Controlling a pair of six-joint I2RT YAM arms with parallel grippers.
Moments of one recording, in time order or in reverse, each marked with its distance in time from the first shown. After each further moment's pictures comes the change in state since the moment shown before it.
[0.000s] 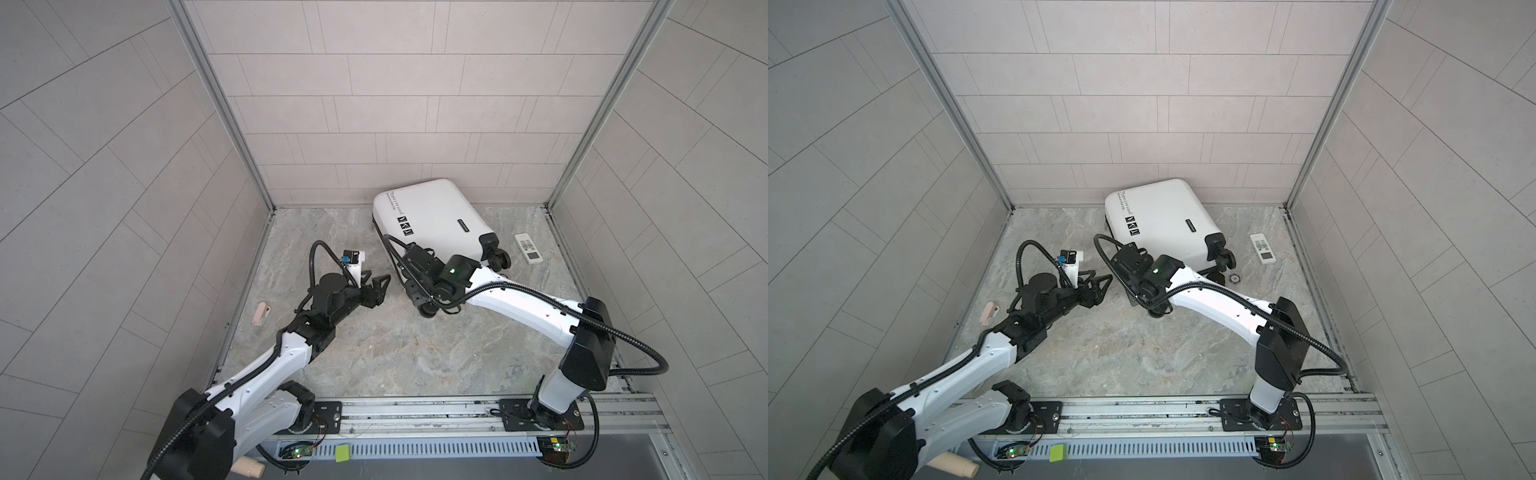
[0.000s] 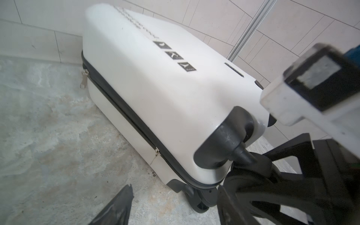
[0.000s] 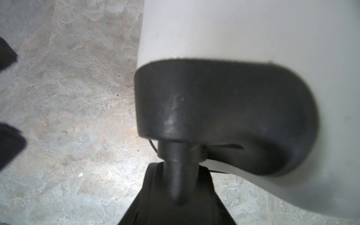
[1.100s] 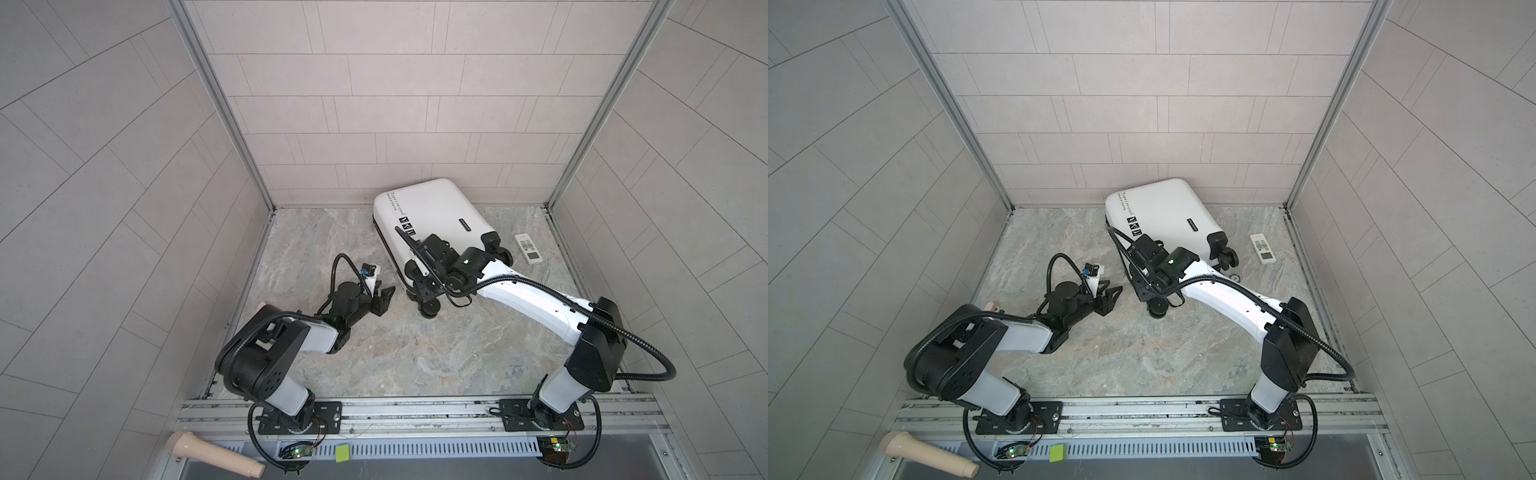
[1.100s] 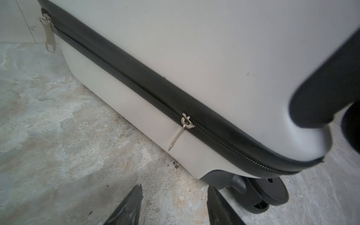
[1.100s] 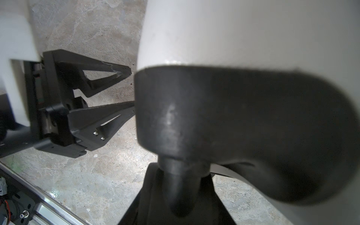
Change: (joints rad) left arm -0.002 0.586 -0.137 0.659 0.072 0.170; right arm -0.120 -0.028 -0.026 0.019 -0.225 -0.117
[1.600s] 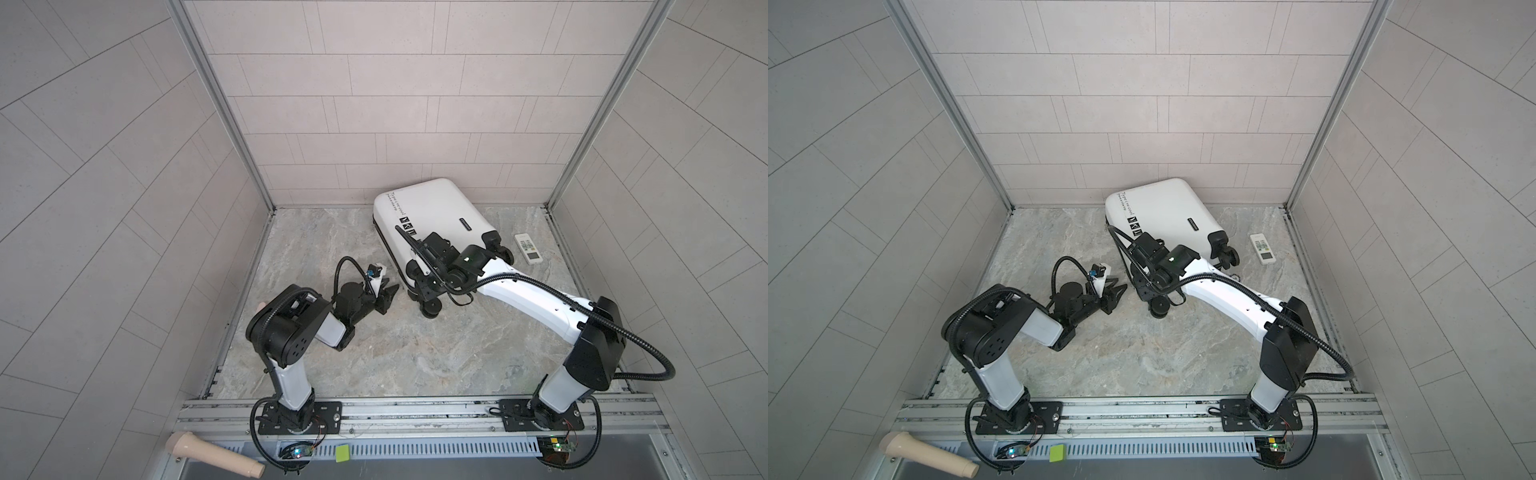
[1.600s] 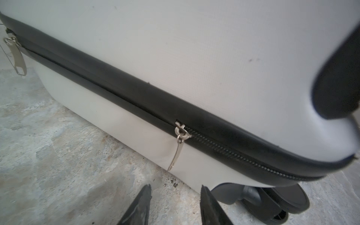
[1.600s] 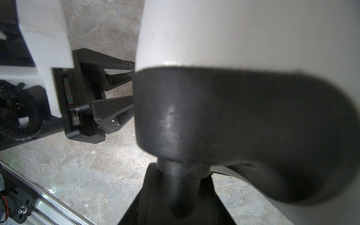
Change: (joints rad) left arm 0.018 0.203 0.035 0.256 0.065 0.068; right arm -0.010 0.008 0.020 -0.031 -0.008 -0.014
